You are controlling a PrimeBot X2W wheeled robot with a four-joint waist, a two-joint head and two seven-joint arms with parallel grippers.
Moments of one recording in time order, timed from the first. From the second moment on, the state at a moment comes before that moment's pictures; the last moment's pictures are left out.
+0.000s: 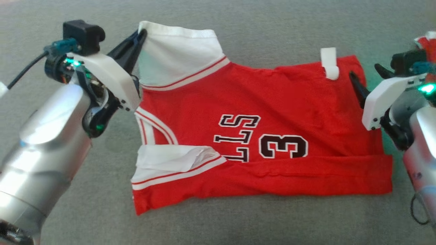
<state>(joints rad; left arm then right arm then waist) -0.95 0.41 -0.87 0.60 -0.90 -0.13 0.09 -0.64 -0.37 0.29 0.66 0.31 0.13 0.26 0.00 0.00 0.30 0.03</state>
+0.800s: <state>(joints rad) -0.93 0.43 -0.88 0.49 -0.91 -0.10 0.11 -0.84 -0.42 0.52 0.89 0.37 0.13 0.33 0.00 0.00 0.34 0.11</state>
